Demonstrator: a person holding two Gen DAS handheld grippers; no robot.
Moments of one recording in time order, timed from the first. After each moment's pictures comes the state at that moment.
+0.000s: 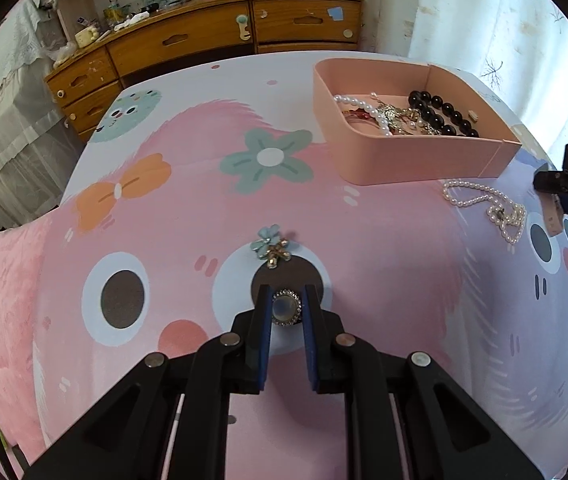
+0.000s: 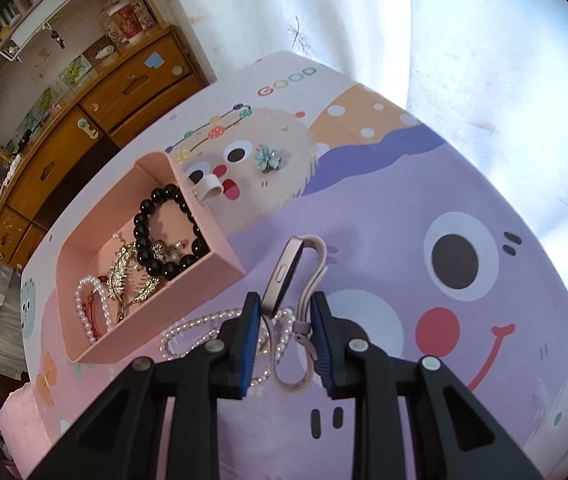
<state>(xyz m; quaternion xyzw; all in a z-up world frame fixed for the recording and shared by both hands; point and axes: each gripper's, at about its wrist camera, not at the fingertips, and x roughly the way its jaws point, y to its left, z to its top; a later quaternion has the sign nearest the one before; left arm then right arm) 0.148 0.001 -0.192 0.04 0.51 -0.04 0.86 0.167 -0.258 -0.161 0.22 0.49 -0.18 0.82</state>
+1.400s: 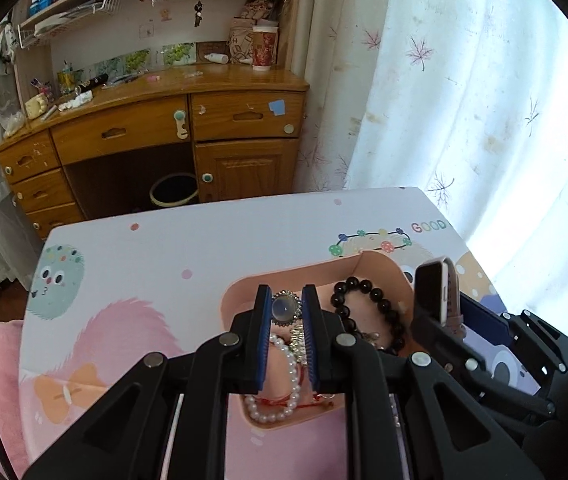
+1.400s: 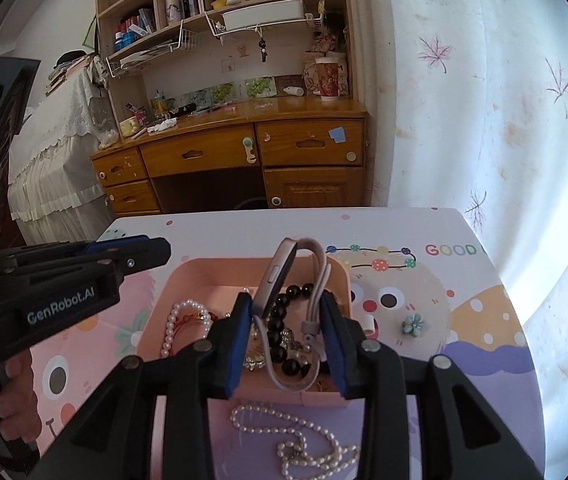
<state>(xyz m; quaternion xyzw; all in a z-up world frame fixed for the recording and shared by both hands) 0.269 -0.055 -0.104 0.00 0.40 -0.15 0.90 0.205 -0.203 -0.116 0.03 0.34 0.07 0.94</state>
